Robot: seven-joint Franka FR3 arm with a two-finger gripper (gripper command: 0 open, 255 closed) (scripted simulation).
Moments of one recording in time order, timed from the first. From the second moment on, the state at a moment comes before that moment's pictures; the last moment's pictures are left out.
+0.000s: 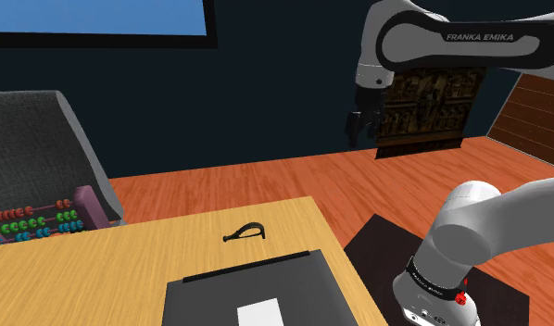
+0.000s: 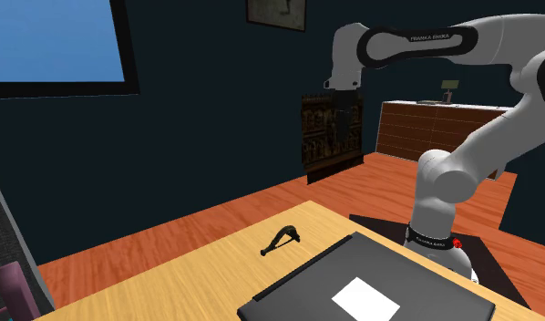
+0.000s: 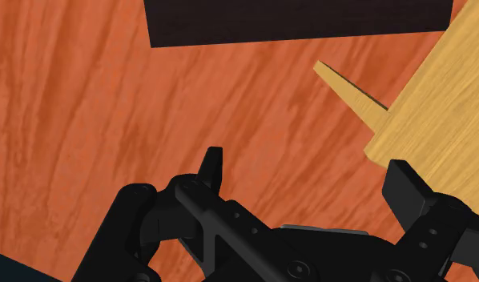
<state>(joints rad) -0.01 -0.79 -0.04 -2.41 -0.04 1.57 0.07</state>
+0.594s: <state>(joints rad) 0.02 -0.71 0.13 -2.43 0.09 1.64 0.32</state>
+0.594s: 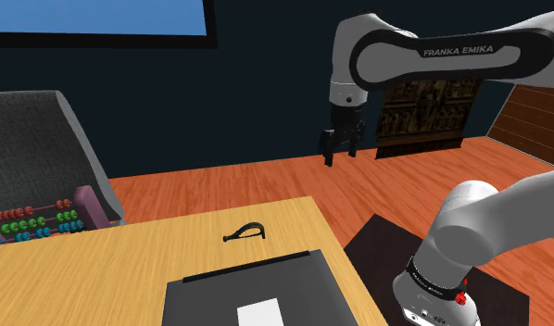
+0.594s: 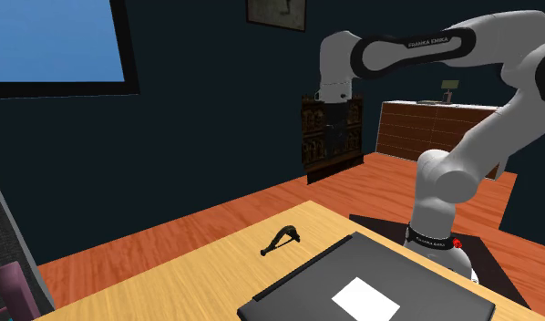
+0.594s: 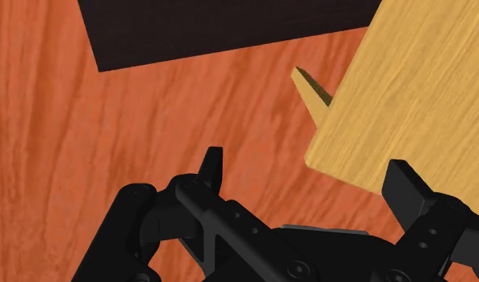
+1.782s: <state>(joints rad) 0.05 -0.18 0.48 -2.22 0.22 1.91 0.94</state>
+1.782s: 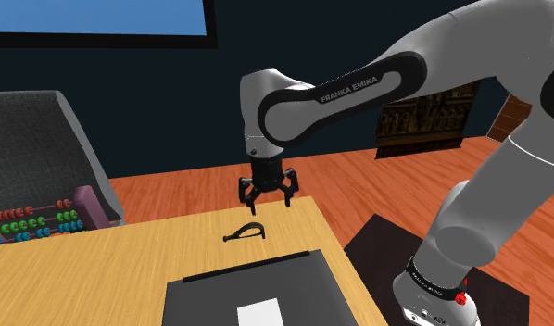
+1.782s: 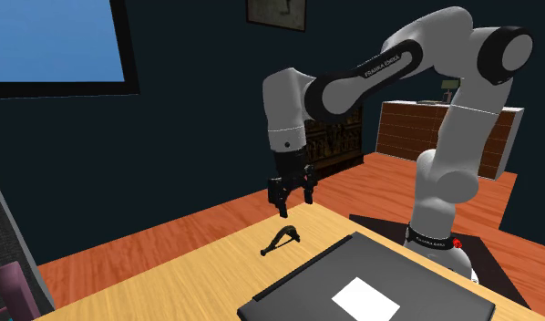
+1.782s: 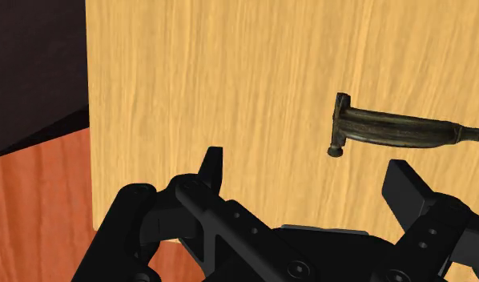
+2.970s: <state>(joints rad) 0.06 -0.04 0.52 -2.20 0.18 2.04 1.03</state>
